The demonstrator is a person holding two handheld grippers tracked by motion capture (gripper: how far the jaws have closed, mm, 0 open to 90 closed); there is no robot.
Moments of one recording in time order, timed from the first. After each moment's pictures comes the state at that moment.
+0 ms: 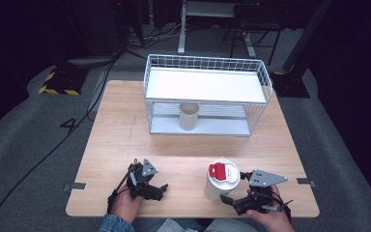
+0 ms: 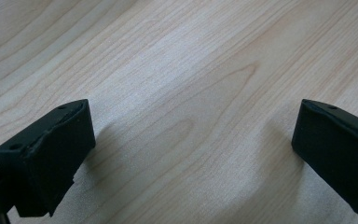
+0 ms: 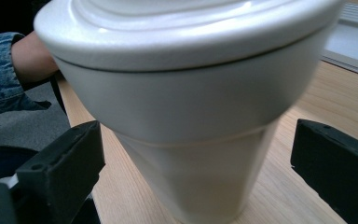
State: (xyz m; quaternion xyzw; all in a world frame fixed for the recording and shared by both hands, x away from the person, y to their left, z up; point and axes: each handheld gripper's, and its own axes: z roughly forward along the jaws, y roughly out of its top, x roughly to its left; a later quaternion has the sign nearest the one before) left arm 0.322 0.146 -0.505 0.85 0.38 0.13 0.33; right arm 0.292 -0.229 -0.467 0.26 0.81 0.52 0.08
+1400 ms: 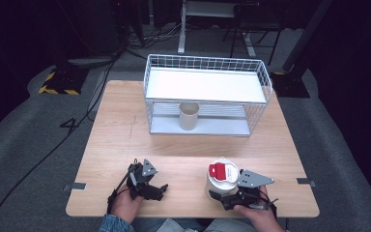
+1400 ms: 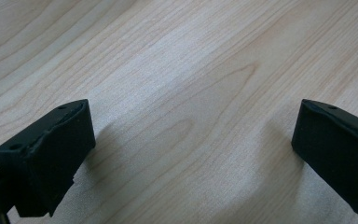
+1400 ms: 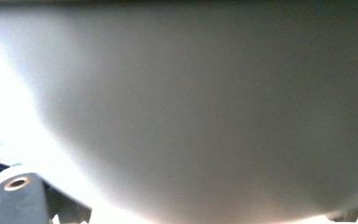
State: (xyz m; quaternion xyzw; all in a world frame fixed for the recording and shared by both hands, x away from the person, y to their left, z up) left arm 0.322 0.146 -0.505 0.85 0.38 0.13 0.33; right arm 0.301 -0.205 -0.489 0.24 0.80 0.54 0.12
